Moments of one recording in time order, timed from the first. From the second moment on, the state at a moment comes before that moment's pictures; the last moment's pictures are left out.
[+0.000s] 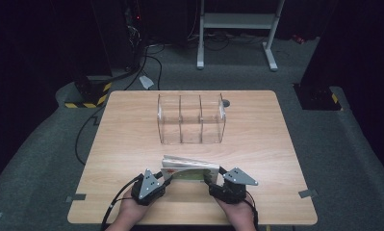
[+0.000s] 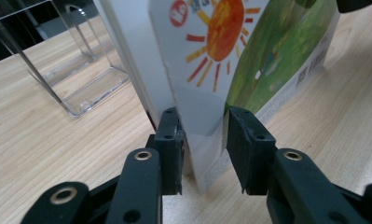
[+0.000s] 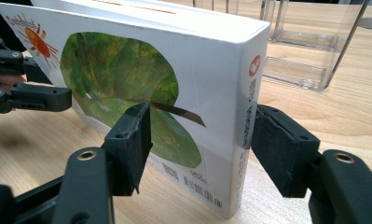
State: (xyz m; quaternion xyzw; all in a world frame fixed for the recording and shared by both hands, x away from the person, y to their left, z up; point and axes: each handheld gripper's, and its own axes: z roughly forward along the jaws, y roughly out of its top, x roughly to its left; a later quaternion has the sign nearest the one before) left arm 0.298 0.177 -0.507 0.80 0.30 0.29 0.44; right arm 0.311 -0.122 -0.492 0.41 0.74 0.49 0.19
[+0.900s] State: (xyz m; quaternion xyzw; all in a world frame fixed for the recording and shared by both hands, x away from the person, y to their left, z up) left arm 0.294 0.205 -0.506 0.77 0.35 0.29 0.44; right arm 0.330 -0.117 -0.487 0.37 0.76 0.51 0.17
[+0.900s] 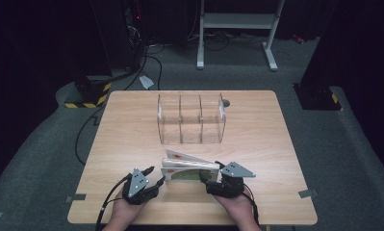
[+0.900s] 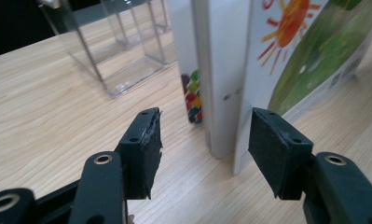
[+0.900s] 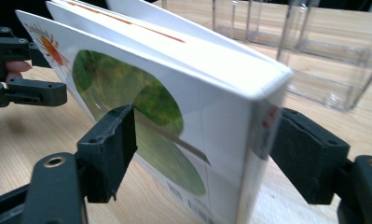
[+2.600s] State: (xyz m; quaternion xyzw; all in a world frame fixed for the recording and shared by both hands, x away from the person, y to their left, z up) left arm 0.325 0.253 -0.527 0.77 0.47 0.27 0.33; right arm 0.313 -0.114 -0.480 0.31 0.77 0.54 0.18
